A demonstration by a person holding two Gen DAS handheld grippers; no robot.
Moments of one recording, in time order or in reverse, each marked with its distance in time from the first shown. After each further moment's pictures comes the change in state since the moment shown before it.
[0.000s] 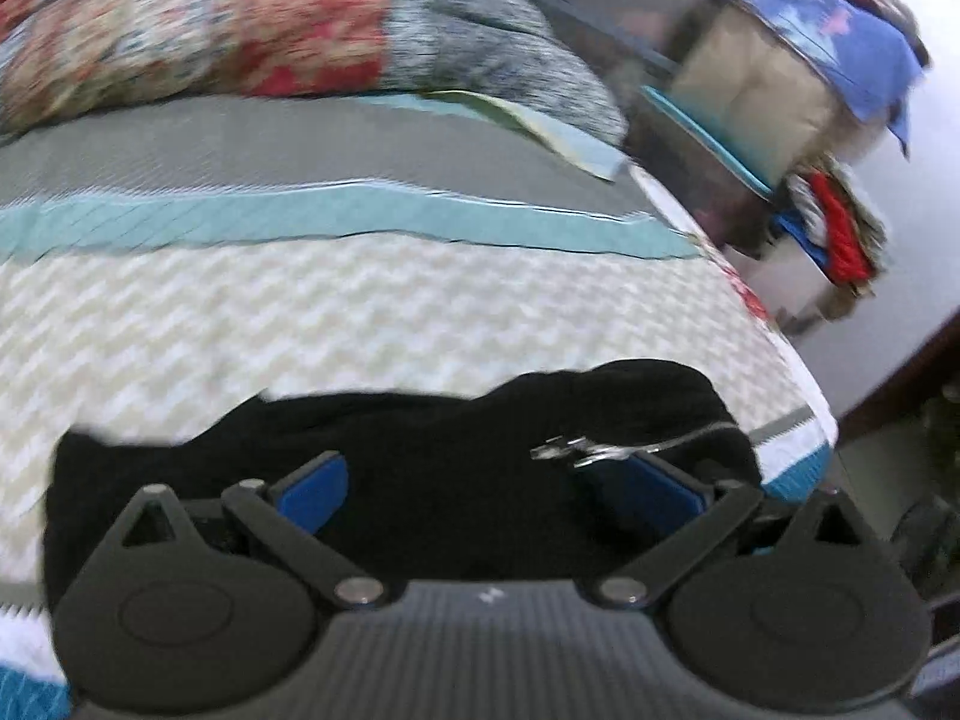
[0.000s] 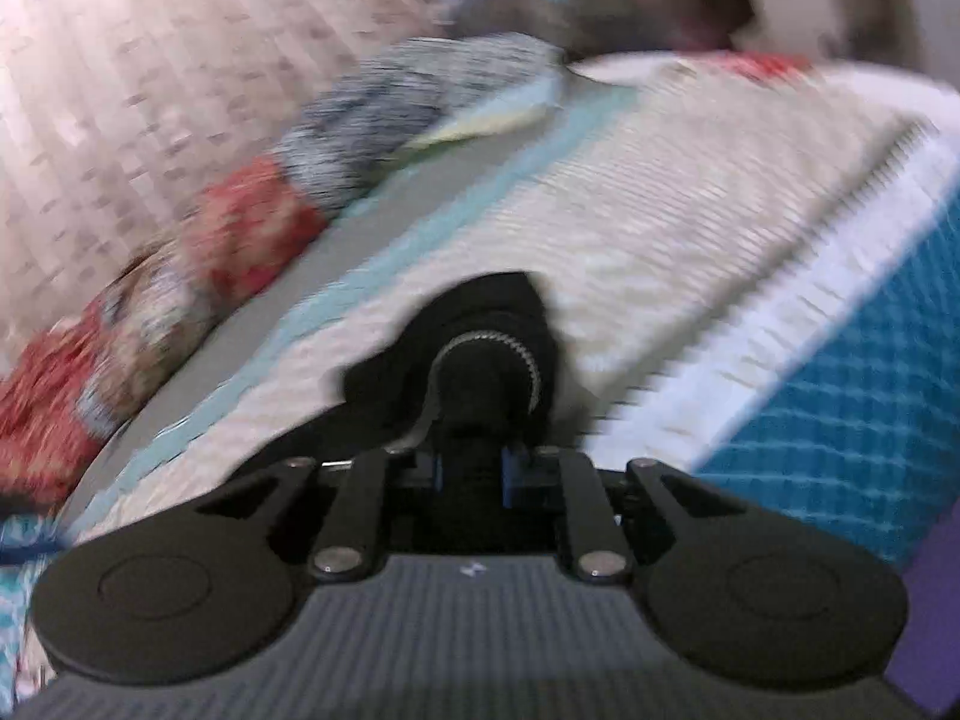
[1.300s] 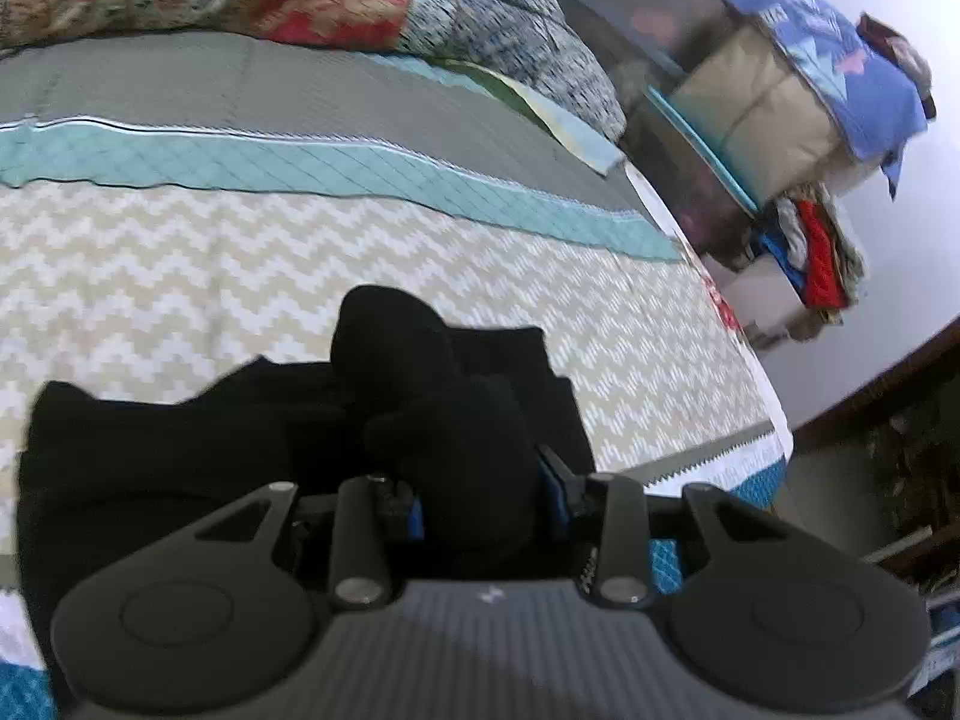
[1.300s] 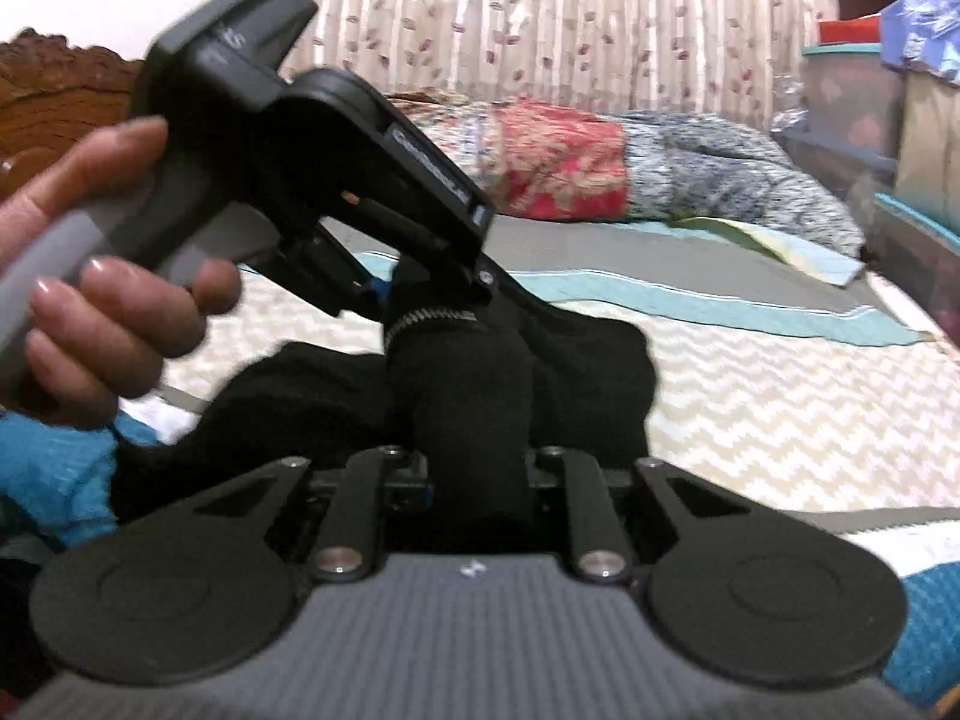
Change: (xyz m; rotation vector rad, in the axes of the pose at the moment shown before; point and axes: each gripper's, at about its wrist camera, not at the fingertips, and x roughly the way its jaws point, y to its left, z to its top) left arm -0.008 0.056 -0.002 -0.143 0.043 -0.104; right arm -0.027 0.164 -0.061 -0.615 0.045 0.224
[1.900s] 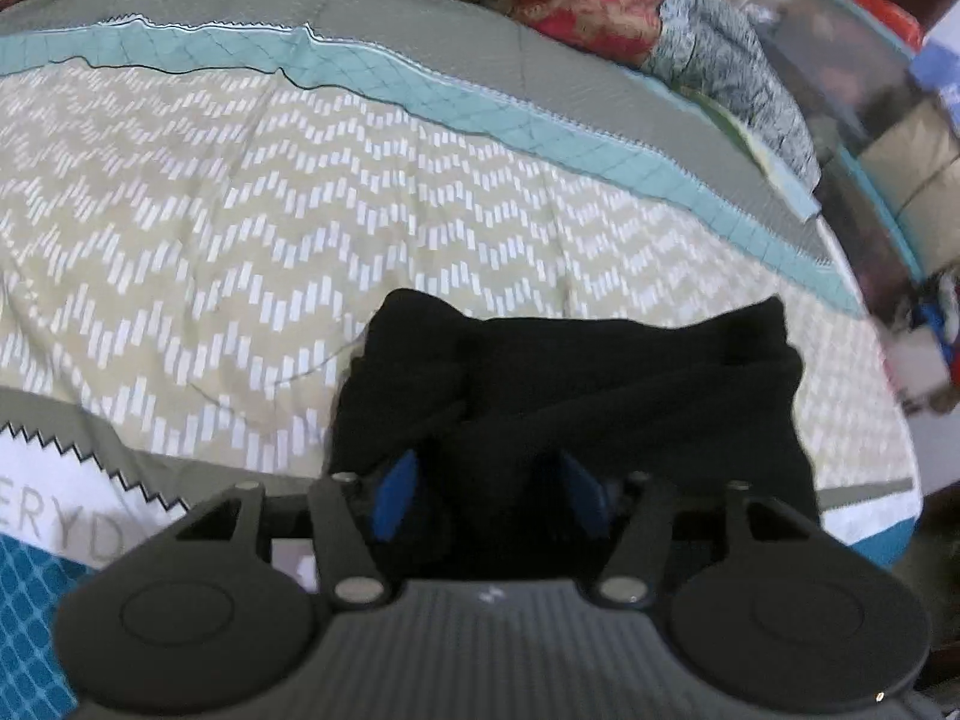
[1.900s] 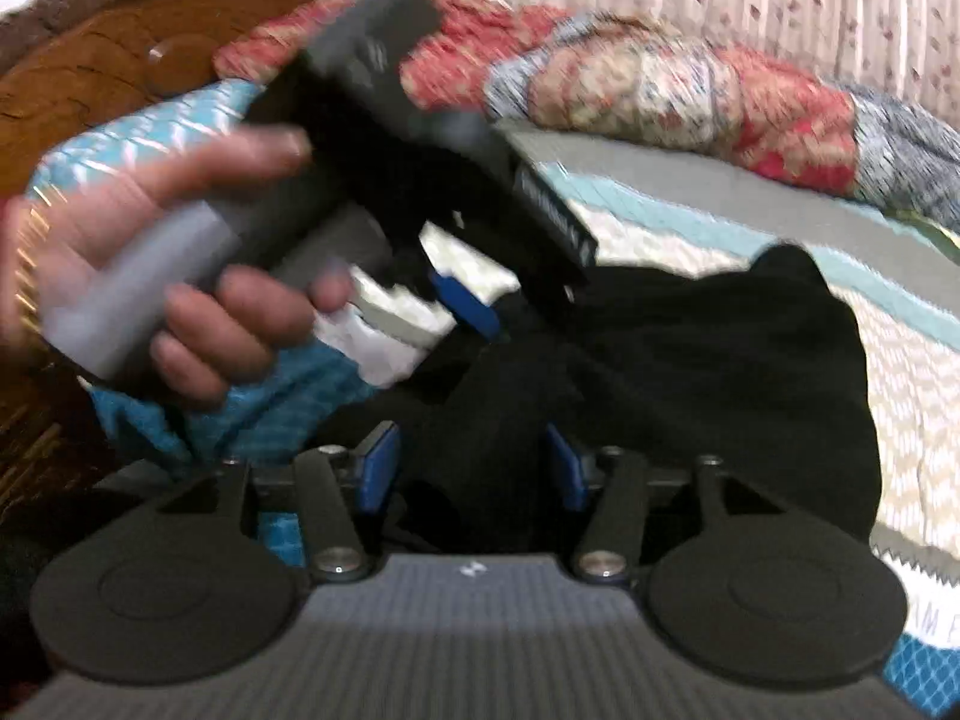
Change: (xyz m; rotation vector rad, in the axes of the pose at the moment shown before) left arm -0.030 0.125 -0.033 -0.194 -0.031 0.243; right arm 0.052 0.068 0.006 -0.132 0.126 0.306
